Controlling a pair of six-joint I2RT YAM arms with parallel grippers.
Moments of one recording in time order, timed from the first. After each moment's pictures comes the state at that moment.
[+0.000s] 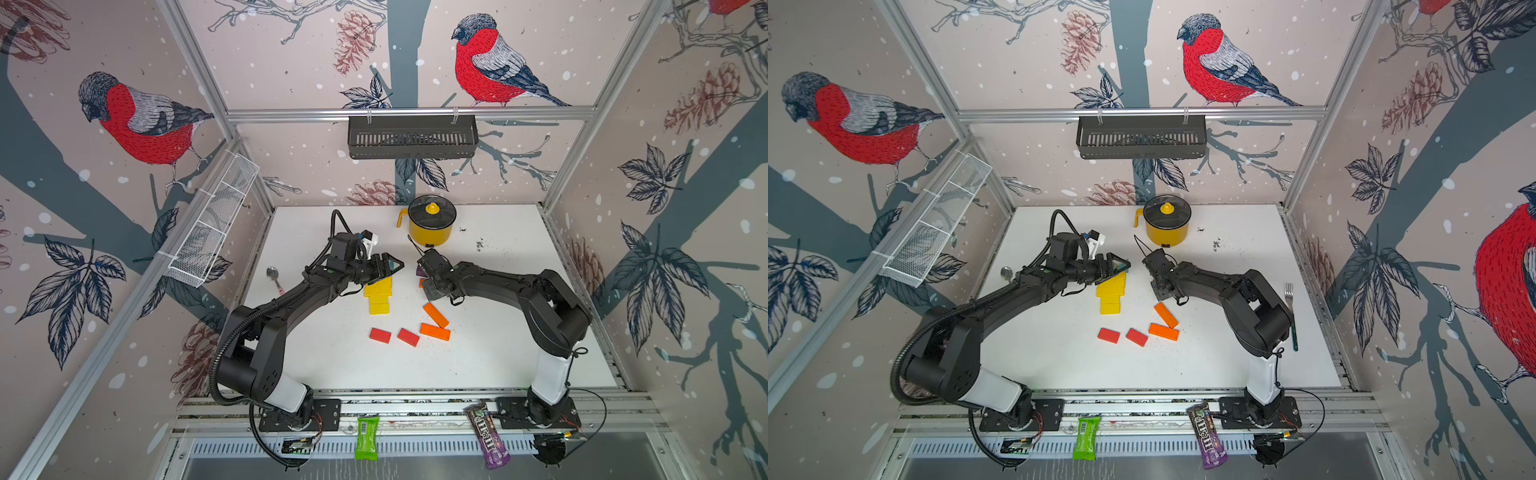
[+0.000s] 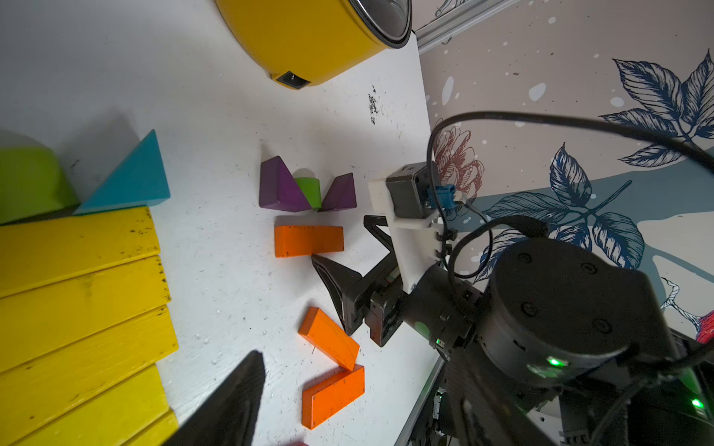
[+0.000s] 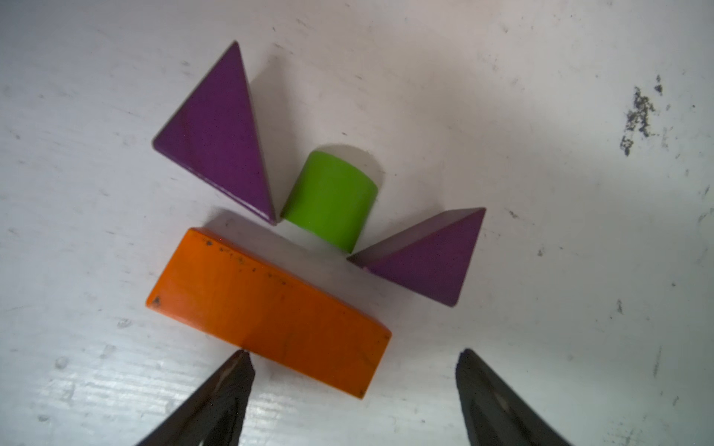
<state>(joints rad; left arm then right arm) -0.37 1.52 0.92 -0.03 0.68 -0.70 0.72 1.89 1.20 -0.47 0.38 0.23</state>
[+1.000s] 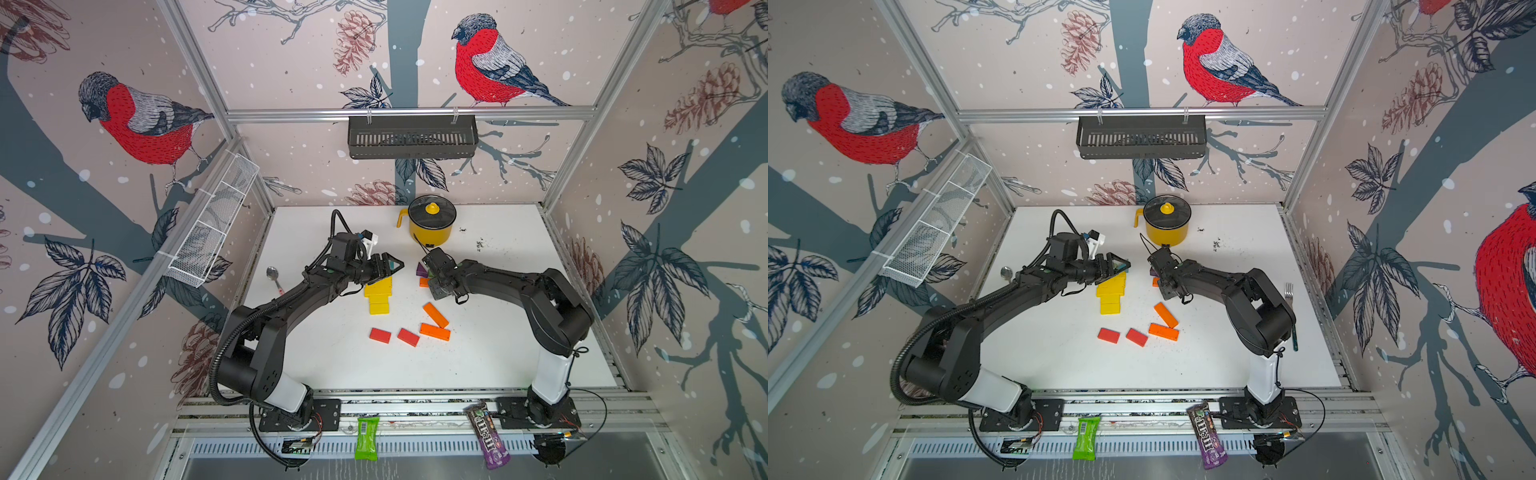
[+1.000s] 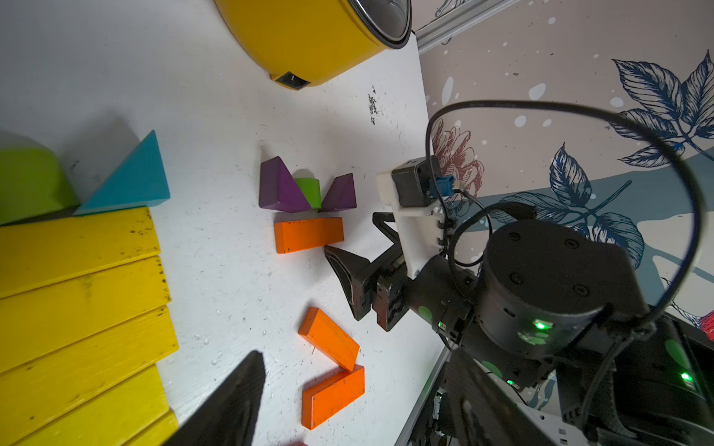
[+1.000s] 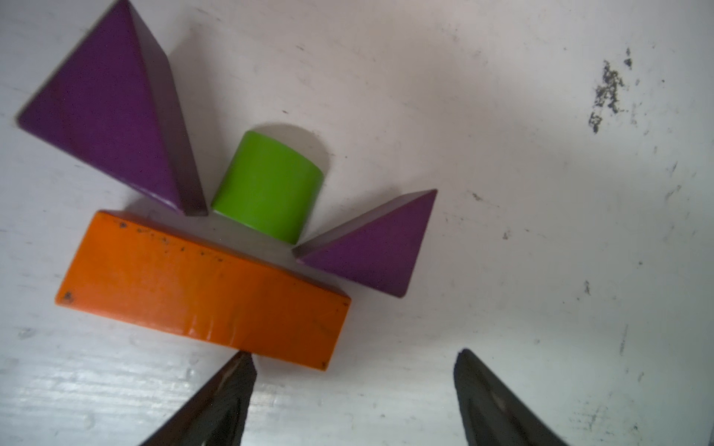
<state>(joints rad) -0.37 1.52 0.92 -0.03 0.68 -0.70 0.68 1.88 1.18 -0.50 0.39 0.23</state>
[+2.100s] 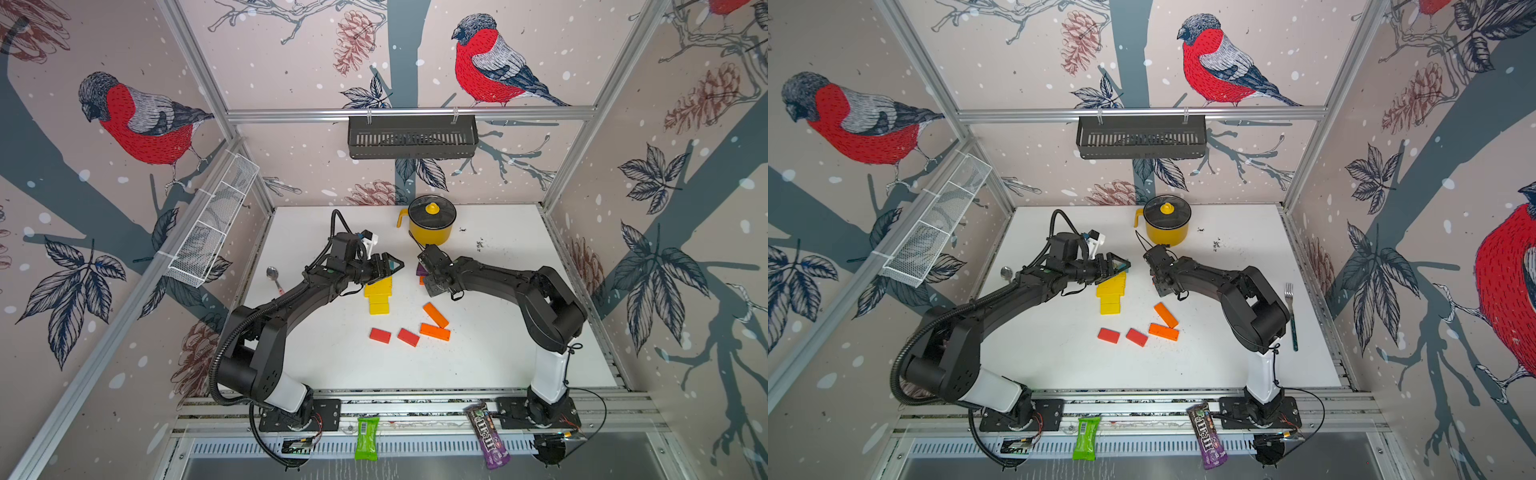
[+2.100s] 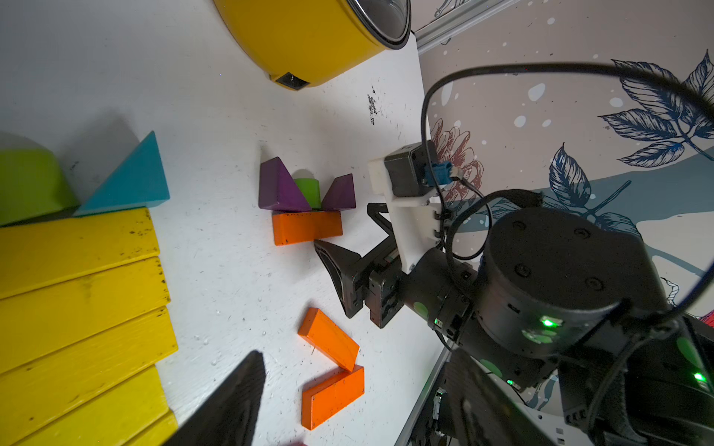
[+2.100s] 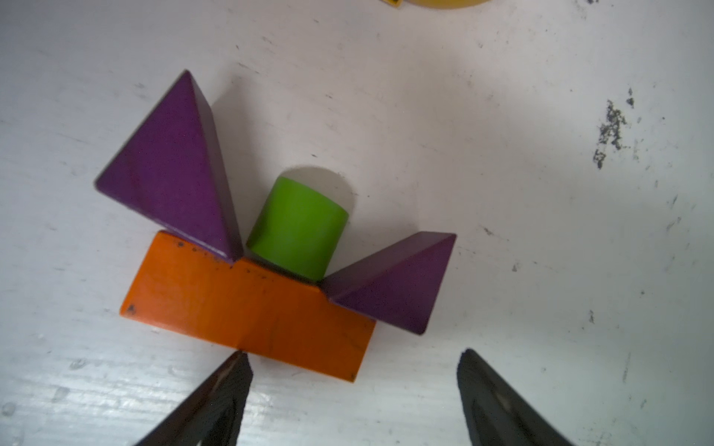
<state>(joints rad) -0.37 1.52 0.92 -0.03 0.68 -0.70 0.69 1.92 1.25 -0.50 0.39 0.21</state>
